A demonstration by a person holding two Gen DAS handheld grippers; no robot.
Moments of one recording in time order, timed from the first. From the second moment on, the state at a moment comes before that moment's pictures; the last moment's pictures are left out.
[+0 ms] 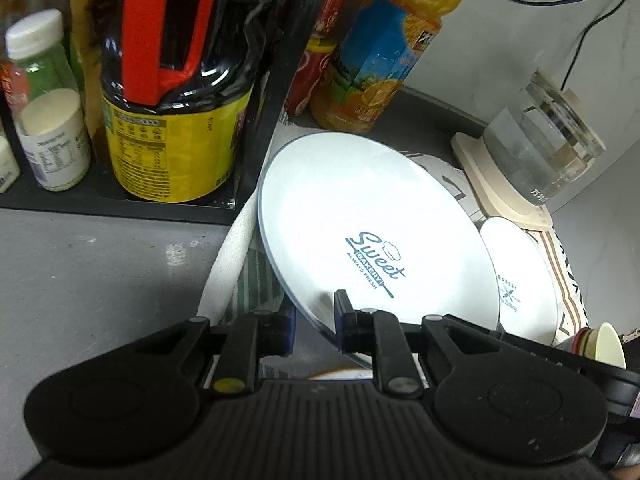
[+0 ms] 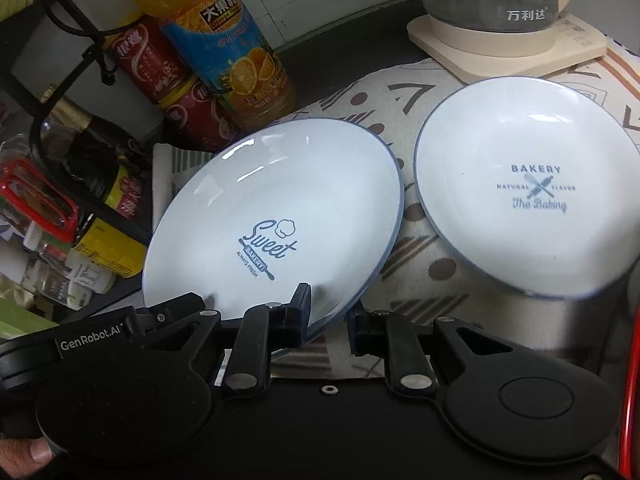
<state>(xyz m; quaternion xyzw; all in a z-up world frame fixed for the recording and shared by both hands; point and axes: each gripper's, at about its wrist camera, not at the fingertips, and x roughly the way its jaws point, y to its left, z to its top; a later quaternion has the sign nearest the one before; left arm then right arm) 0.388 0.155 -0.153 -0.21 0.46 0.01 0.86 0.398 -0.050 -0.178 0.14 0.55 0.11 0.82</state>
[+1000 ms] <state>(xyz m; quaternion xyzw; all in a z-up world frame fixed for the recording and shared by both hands) 0.251 0.122 -0.126 -0.24 0.44 0.07 0.86 0.296 -0.062 -0.125 0.09 0.54 0.17 0.82</state>
